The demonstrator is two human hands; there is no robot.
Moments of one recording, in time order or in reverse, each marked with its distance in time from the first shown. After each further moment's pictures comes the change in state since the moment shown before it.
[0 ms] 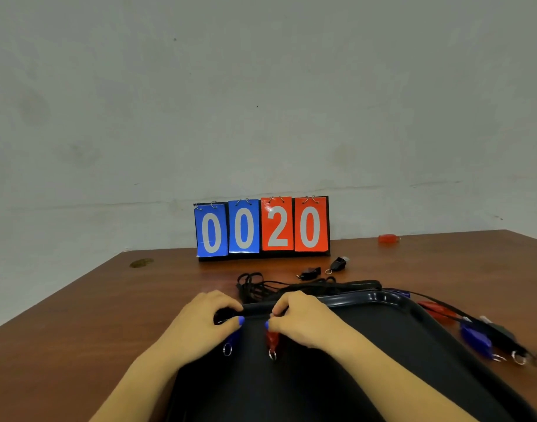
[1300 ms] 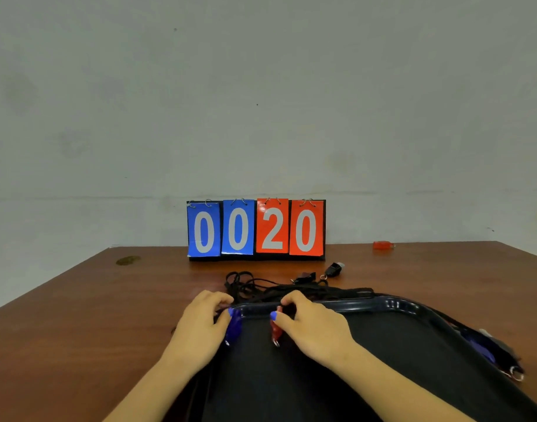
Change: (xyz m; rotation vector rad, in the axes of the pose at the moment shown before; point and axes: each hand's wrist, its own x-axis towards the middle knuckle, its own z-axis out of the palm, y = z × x) left_hand 0.012 0.005 0.026 -0.266 0.283 -0.131; right_hand 0.010 0.025 0.004 -0.194 0.199 -0.010
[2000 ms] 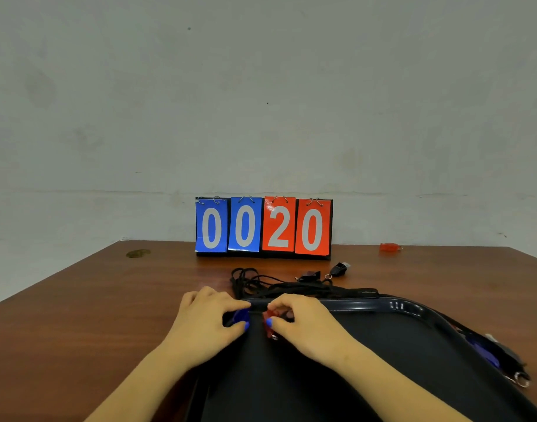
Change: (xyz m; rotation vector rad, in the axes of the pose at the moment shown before) left_hand -0.004 0.007 -0.012 0.422 -0.165 0.126; right_hand 0.002 -0.004 0.003 0.164 -0.078 -0.155
